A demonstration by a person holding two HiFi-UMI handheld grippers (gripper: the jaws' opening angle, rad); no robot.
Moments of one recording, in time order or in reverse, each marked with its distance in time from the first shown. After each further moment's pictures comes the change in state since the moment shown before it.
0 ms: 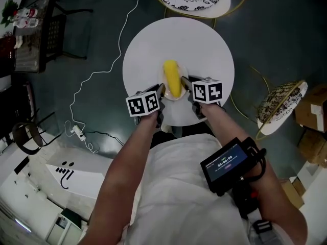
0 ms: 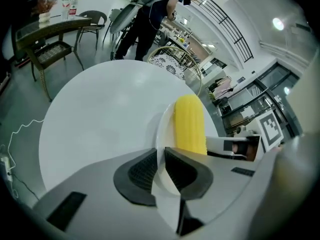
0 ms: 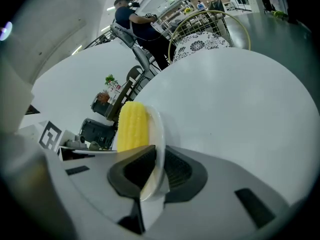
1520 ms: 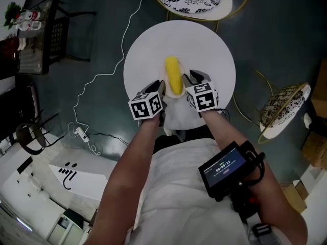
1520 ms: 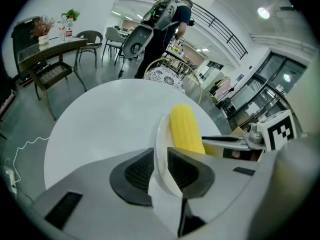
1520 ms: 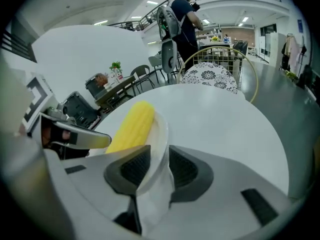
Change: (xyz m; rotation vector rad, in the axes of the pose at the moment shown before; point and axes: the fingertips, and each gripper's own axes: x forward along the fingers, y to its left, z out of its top) left arm 0.003 -0.001 0.032 0.092 -0.125 0.087; right arm 0.000 -0.016 0.031 -0.375 -0.082 -0.231
